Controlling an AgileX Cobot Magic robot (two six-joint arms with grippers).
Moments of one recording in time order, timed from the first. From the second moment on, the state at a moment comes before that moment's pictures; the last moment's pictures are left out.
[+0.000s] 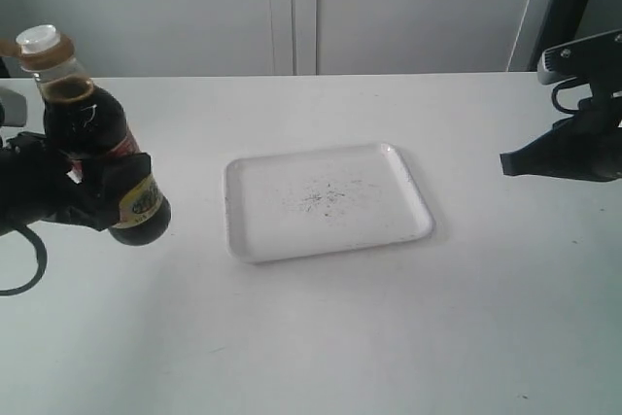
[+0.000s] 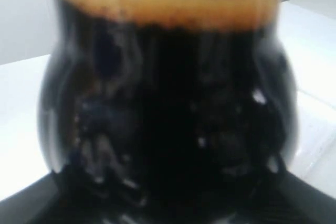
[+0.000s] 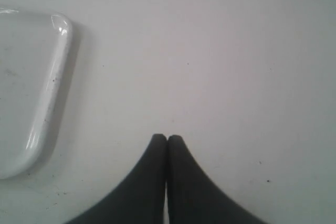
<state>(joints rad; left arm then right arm) -0.15 1.43 -0.44 0.71 -0.80 -0.48 0.06 1.46 -0.75 0.19 0.05 -0.36</state>
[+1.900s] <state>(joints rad) -0.62 1.97 -1.19 0.68 -0.50 -0.49 0.06 1.49 -0.74 0.19 0.00 -0.36</state>
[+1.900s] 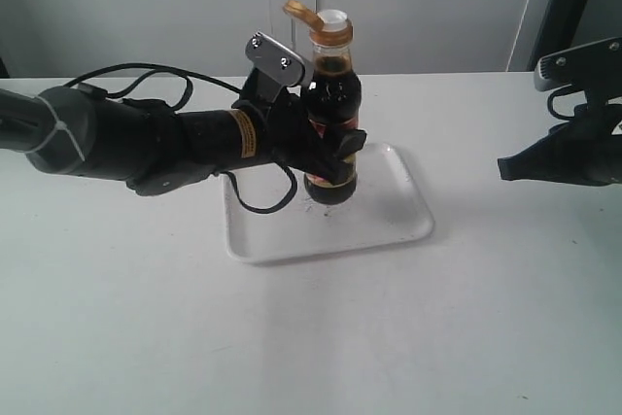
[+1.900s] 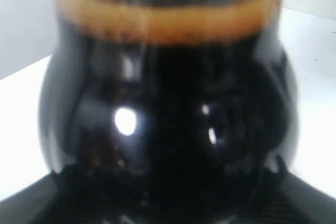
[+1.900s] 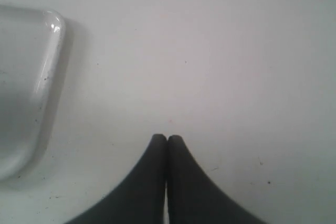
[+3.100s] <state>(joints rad) -0.63 2.09 -1.24 0.55 -0.55 -0.39 0.06 1.49 -0.74 0.19 -0.01 -0.36</state>
